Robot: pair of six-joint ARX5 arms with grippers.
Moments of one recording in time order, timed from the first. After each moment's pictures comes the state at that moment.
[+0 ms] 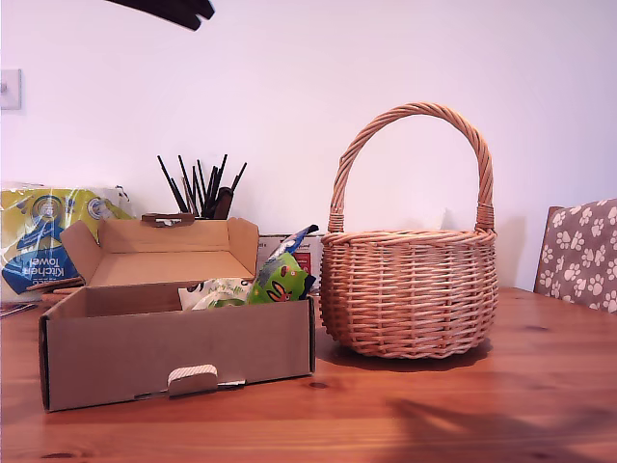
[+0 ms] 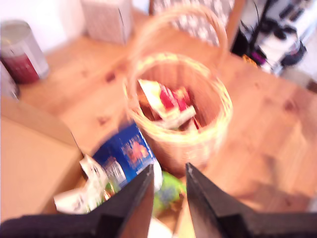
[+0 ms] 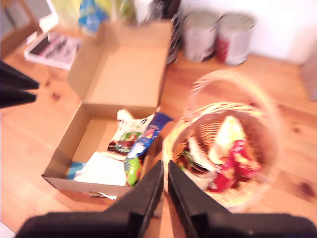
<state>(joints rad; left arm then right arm) -0.49 1.22 1.23 -0.55 0.32 0.12 0.62 0.99 1.26 -0.77 0.06 0.08</state>
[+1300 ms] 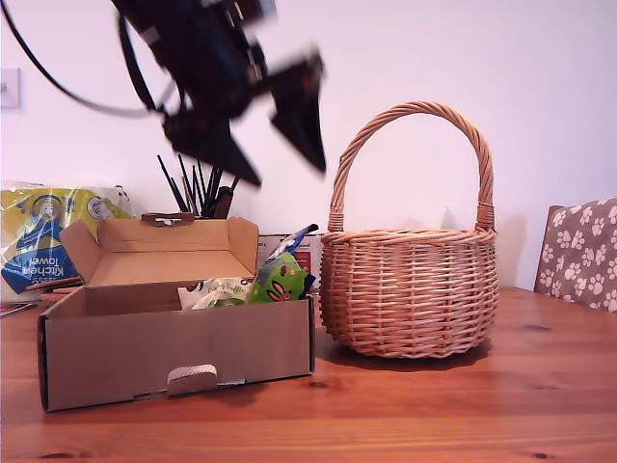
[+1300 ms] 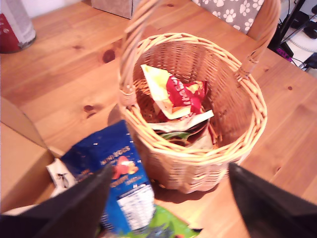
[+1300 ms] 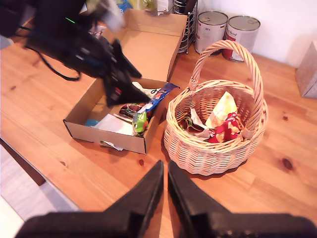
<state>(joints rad) -0.65 1.65 1.24 -0.35 0.01 -0.08 0.63 0.65 1.17 -0.99 0.01 -0.05</state>
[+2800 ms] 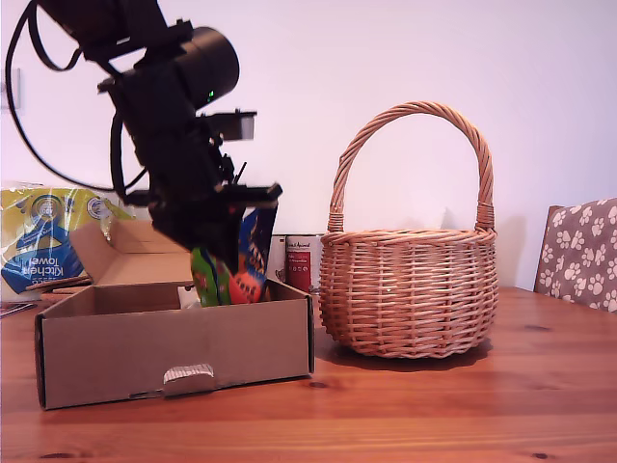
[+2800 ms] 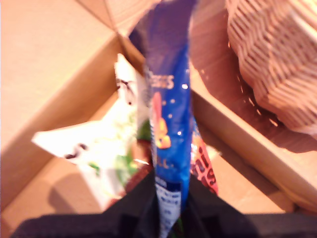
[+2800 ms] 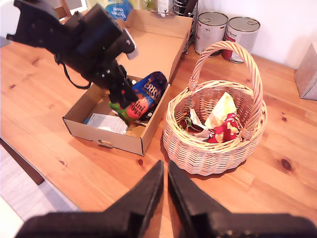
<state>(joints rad) -0.55 1.78 1.27 -0.41 -0.06 -0.02 0.63 0.65 1.17 -0.99 0.01 -0.05</state>
